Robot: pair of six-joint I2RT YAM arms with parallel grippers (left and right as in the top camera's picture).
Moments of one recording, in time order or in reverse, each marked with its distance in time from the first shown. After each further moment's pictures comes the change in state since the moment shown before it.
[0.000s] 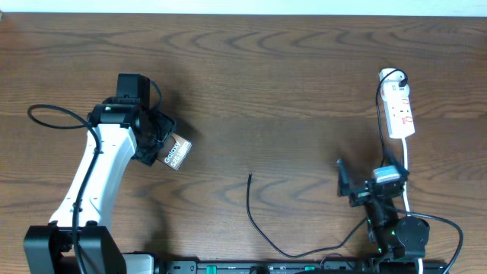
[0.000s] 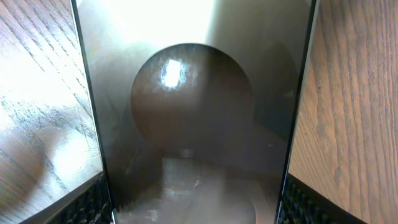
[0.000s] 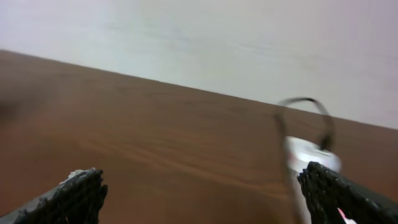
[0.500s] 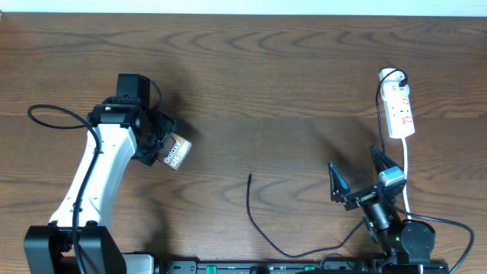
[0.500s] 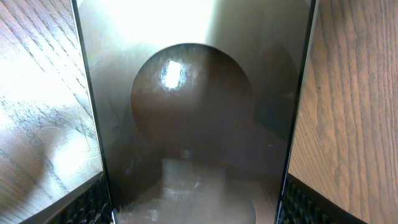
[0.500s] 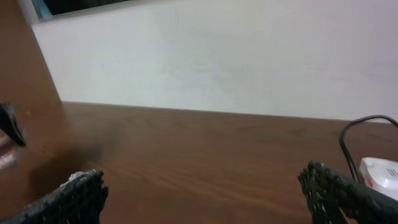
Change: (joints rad) left arm 0.000 0.000 0.000 0.000 0.000 0.000; right arm 0.001 0.012 0.050 0.072 -0.161 0.267
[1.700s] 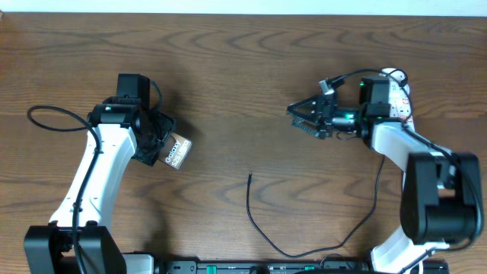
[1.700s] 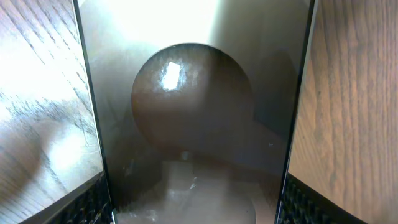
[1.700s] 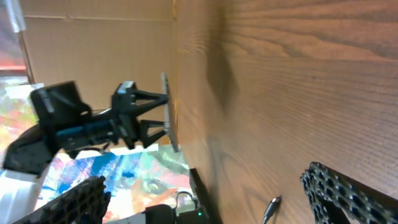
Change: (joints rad) left arm -0.002 0.000 0.000 -0.001 0.000 -0.057; right arm 0.031 1.813 0.874 -0.007 -0.870 0.485
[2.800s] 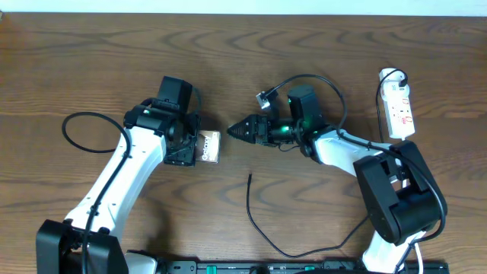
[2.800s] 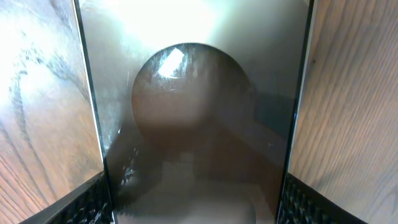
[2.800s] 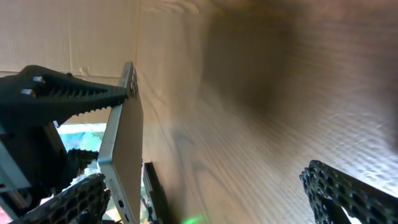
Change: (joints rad) left arm -0.239 0.000 0.000 0.026 0.002 -0.623; right arm 0.404 0.072 0.001 0.261 0.323 0.113
